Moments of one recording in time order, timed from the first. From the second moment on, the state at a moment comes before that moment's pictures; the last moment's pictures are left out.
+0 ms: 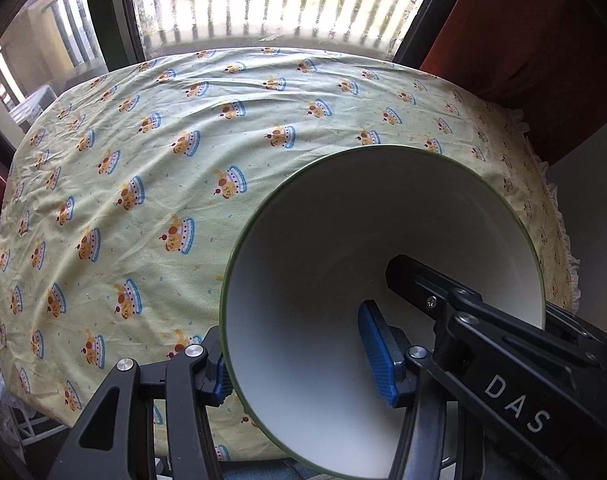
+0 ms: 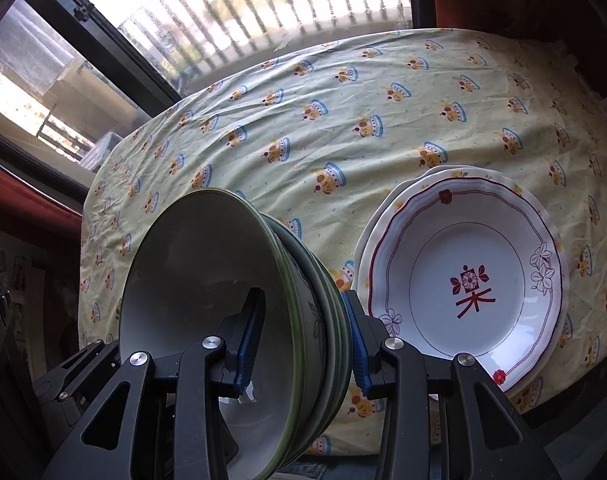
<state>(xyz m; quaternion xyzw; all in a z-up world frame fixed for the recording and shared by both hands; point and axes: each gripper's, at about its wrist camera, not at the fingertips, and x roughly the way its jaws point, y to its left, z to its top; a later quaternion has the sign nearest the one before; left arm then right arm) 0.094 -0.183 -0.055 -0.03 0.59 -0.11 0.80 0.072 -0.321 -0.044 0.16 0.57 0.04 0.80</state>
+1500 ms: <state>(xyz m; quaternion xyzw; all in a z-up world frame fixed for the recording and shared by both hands) 0.095 -0.315 -0.091 -0.08 0.61 -0.08 0.79 0.086 -0.459 -0.070 0.09 0.59 0.06 0.80</state>
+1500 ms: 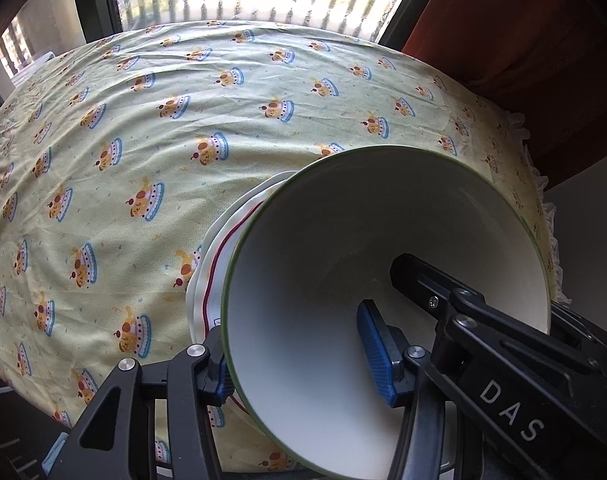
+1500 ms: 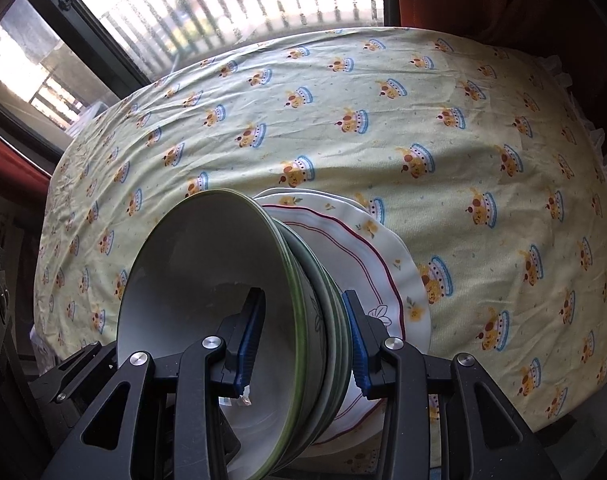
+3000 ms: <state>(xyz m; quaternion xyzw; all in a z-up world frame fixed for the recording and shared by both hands) 0.022 -0.221 -0.018 0.00 0.46 -0.12 0.88 -0.020 -0.397 0.007 0.06 0.44 -0.10 0.89</state>
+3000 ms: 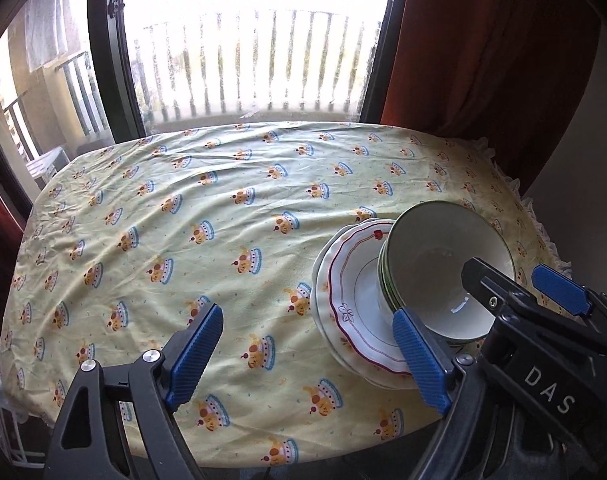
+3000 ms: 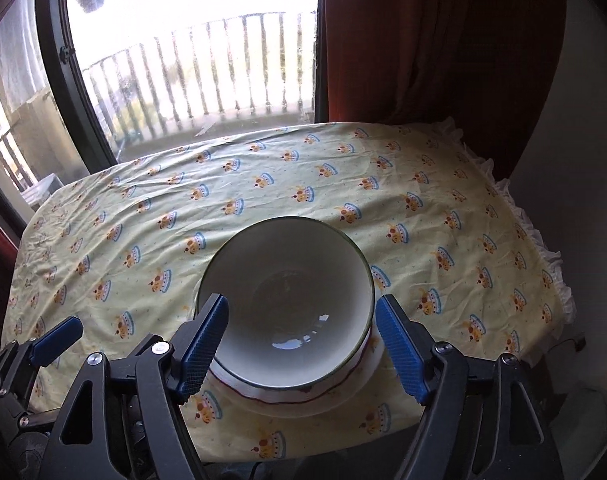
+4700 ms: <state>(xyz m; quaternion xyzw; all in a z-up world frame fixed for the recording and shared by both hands) -0.066 -0.064 -0.054 0.00 0.37 -0.04 0.93 -0.107 -0.269 -0.044 0.07 0.39 -0.05 0.92</state>
